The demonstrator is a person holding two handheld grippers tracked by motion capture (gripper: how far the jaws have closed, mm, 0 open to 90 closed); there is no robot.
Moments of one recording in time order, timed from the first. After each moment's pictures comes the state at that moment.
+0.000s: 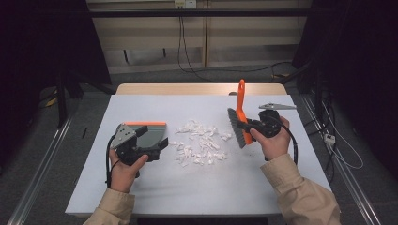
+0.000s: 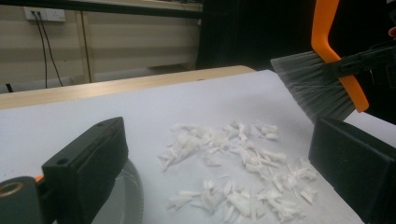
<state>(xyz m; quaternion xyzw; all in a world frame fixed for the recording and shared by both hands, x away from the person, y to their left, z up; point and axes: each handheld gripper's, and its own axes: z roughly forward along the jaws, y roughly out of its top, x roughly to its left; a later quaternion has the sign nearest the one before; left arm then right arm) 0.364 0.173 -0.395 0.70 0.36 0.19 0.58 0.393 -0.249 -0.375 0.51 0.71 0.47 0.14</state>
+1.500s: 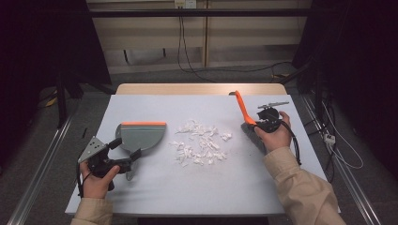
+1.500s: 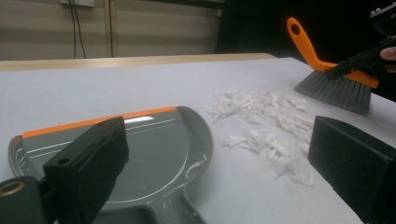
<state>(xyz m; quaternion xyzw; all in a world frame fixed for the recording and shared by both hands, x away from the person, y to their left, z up) 0.346 0.248 -0.420 0.70 0.40 0.19 0.57 0.432 -0.273 -0.411 0.56 0.75 0.32 0.16</state>
